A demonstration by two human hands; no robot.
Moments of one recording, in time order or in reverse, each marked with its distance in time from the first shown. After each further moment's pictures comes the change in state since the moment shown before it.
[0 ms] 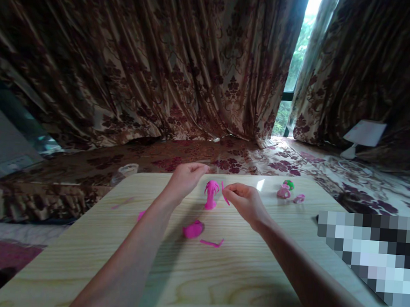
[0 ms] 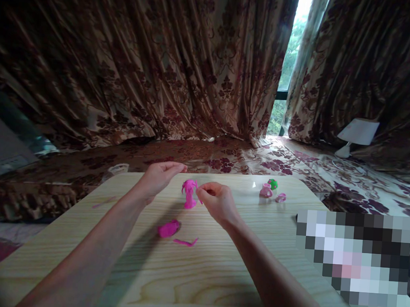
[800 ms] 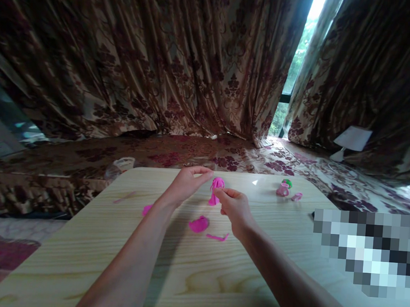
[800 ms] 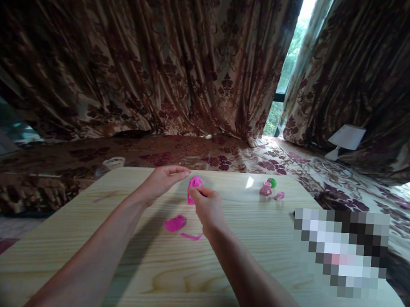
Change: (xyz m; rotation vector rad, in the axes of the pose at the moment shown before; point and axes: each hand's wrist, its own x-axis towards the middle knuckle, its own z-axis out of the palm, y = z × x) left_hand -0.009 -0.035 -0.014 -0.091 -0.219 0.033; right_hand -0.016 0.001 0.062 0.145 0.171 0.250
